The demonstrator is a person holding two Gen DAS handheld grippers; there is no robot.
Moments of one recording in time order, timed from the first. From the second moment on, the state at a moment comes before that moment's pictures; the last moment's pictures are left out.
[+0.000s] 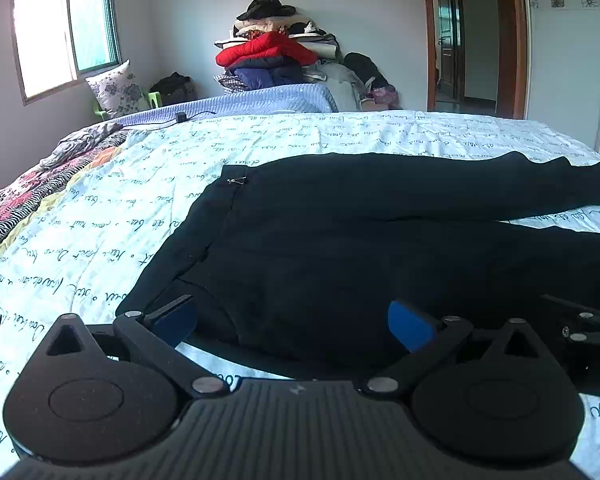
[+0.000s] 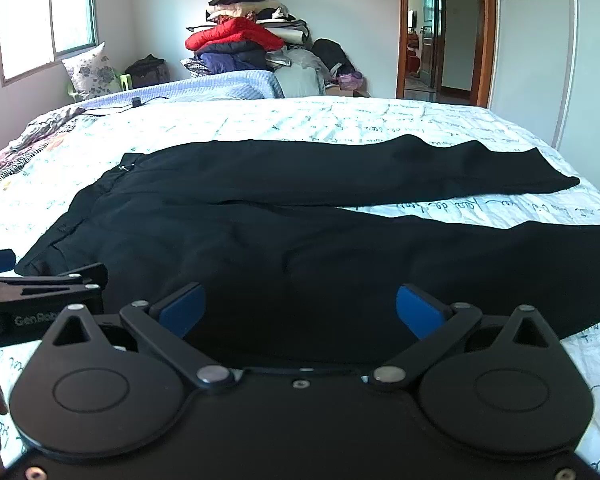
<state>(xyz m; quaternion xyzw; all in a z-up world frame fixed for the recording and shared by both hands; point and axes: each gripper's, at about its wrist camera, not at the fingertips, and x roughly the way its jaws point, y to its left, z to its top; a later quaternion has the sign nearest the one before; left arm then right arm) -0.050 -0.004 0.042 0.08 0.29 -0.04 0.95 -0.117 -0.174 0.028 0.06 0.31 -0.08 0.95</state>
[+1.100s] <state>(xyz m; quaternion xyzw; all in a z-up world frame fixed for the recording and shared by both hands) 0.057 0.021 0.068 0.10 0.28 -0.05 0.95 0.011 -0.174 0.067 -0.07 0.25 0.06 0.96</state>
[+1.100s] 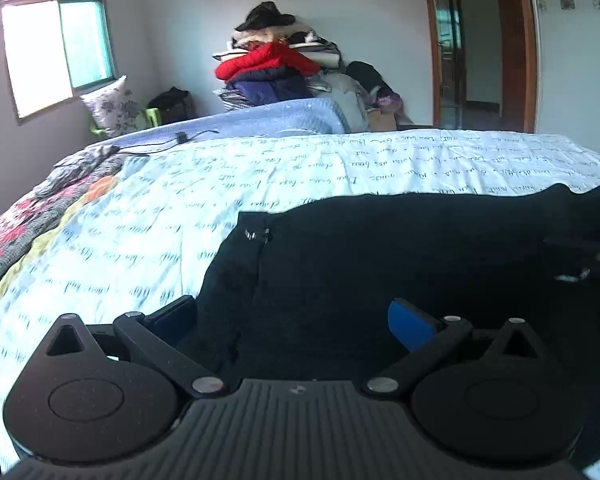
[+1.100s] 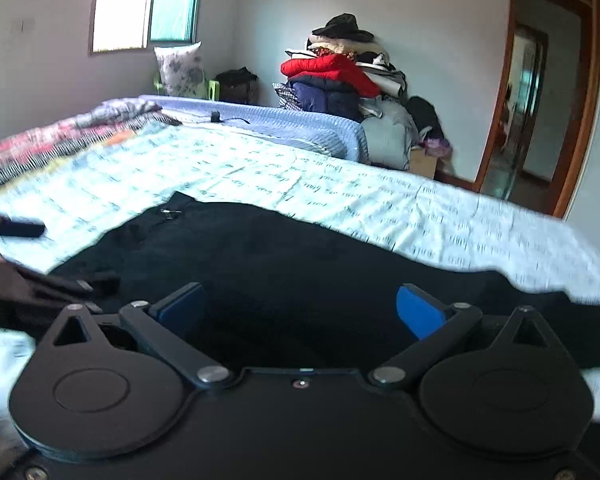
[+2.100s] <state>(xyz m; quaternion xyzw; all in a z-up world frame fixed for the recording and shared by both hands) 0.325 0.077 0.020 0.14 0.41 -0.28 0.86 0.307 -0.218 -0.010 -0.06 0.43 0.28 0.86</state>
